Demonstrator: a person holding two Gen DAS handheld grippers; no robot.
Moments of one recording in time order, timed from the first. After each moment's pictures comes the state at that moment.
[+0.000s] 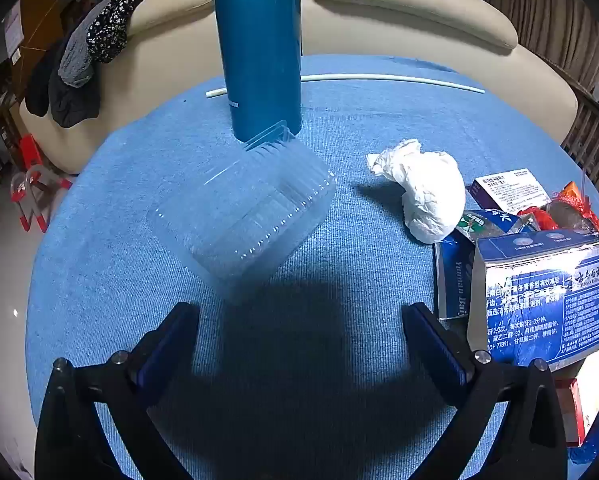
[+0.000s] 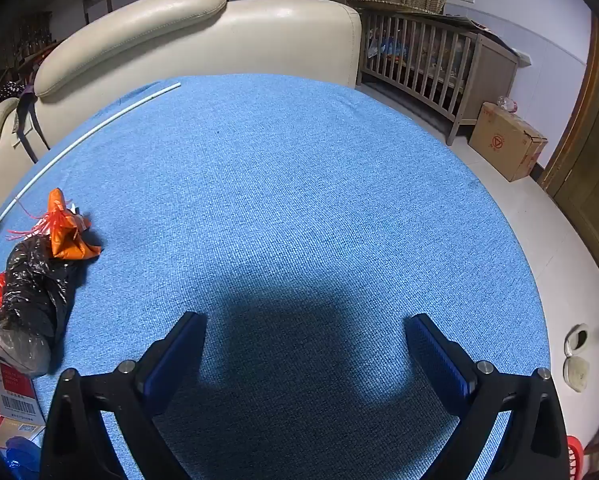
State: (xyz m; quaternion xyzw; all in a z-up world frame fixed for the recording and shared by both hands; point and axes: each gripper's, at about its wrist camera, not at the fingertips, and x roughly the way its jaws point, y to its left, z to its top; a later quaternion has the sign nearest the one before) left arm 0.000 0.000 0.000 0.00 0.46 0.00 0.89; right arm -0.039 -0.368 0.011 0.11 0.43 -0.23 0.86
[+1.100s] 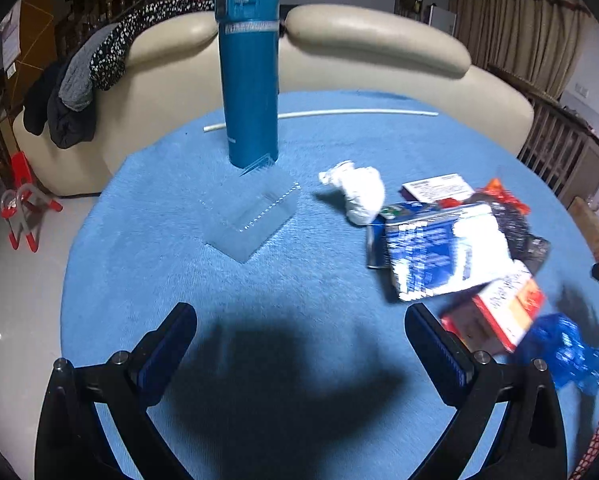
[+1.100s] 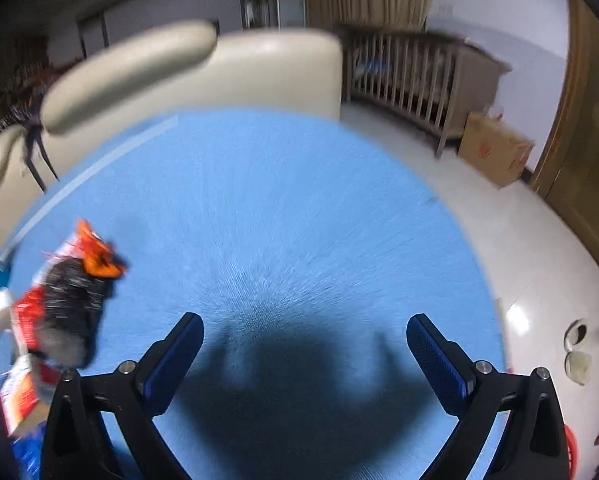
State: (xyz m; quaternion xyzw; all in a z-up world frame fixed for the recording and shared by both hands) left arm -0.084 0.000 0.050 -0.01 0.41 -0.05 0.91; right arm -0.092 -0.362 0.061 0.12 0.37 -0.24 0.89
